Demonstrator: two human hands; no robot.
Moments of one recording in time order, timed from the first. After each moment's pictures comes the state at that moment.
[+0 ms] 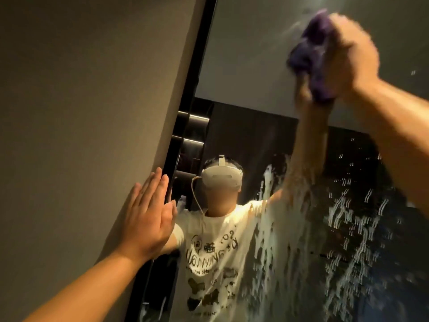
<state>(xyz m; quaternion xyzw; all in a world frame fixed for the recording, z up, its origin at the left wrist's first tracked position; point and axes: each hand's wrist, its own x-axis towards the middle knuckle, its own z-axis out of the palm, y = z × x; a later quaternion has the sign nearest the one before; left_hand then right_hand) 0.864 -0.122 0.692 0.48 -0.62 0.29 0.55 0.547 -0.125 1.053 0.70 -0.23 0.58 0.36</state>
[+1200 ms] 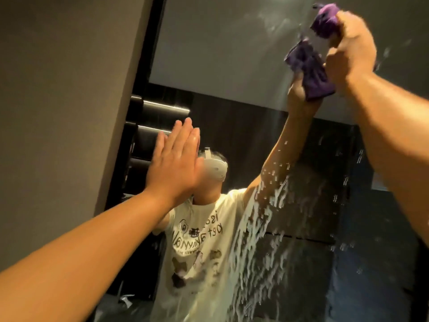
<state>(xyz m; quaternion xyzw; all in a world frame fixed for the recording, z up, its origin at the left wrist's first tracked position) 0.743 -0.105 0.795 0.47 -0.63 0.36 0.51 0.432 -0.110 1.068 0.58 -0.37 0.54 0.48</state>
